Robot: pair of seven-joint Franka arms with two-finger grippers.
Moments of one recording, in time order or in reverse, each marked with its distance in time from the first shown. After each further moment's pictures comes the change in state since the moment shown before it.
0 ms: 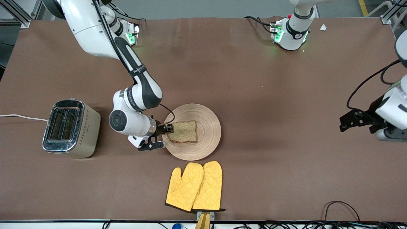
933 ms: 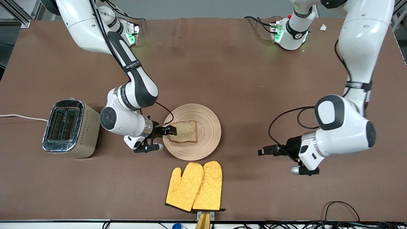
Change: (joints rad) left arm -0.144 0.369 -0.005 -0.003 -0.464 0.315 0.001; right arm -0.025 -0.028 0.004 0.031 0.098 0.000 -0.001
